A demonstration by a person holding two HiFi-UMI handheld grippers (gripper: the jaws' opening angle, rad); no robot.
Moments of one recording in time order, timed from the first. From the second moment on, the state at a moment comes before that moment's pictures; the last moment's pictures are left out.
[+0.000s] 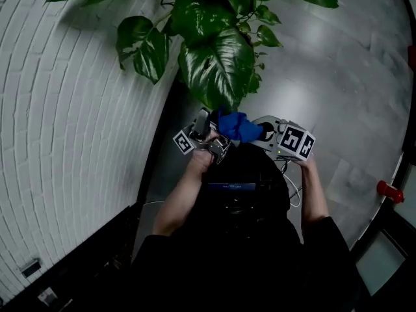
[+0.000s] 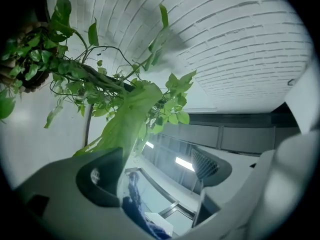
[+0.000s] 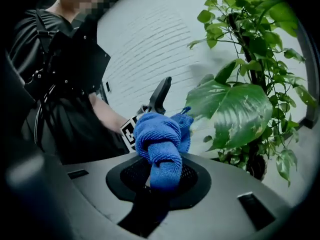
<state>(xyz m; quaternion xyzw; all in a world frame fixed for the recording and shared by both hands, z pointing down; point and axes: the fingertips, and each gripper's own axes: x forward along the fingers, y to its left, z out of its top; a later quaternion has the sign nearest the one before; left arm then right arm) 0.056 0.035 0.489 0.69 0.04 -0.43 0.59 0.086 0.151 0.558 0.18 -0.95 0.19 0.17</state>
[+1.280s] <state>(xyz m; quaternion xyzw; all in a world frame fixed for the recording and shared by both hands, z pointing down) 0.075 -0.027 0.484 0.76 -0.14 -0.43 0.47 0.142 -0.146 0.511 0.14 -0.97 0.07 0.18</state>
